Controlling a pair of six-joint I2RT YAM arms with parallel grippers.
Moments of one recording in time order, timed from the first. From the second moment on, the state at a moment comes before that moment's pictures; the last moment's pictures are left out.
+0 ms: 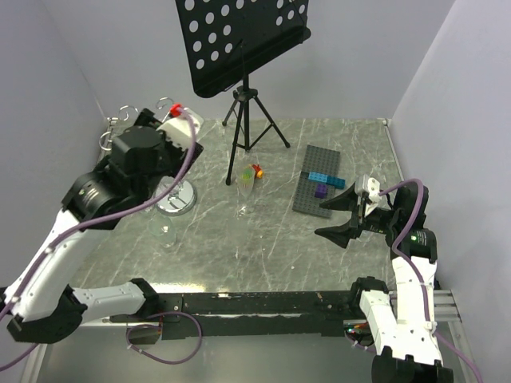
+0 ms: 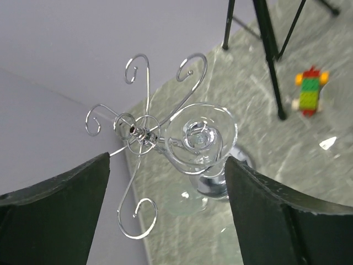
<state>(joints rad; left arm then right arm) -0.75 1.14 1.66 -0.87 -0.58 0.39 -0.19 0.71 0.83 -0.76 -1.44 -0.58</state>
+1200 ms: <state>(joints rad) -0.30 1.04 1.64 -0.80 -0.18 -0.18 -0.19 0.69 0.83 -0.76 -1.44 -0.58</state>
